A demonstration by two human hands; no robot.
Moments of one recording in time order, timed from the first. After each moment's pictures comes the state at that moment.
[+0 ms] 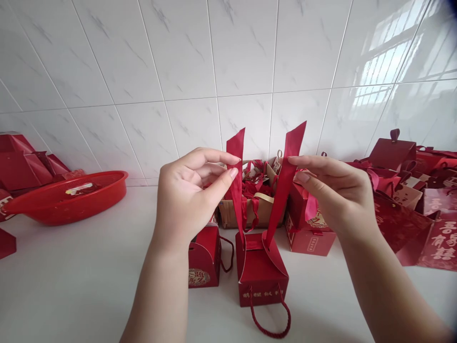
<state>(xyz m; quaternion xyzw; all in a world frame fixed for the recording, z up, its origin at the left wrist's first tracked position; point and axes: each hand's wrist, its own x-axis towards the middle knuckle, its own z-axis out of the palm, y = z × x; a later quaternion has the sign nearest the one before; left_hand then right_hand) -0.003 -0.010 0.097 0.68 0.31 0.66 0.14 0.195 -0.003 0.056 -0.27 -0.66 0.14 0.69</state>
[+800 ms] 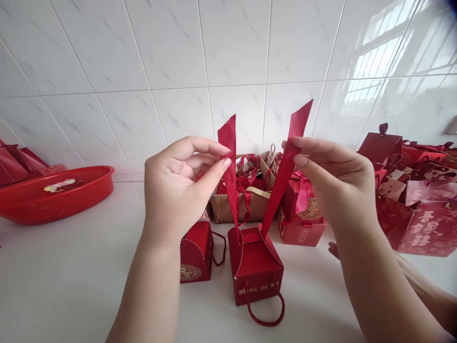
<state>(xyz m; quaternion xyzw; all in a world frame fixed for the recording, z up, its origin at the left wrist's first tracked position) 0.001 -0.003 0.096 0.70 0.28 0.65 0.10 0.199 -0.004 0.061 -0.27 -0.62 0.15 0.72</state>
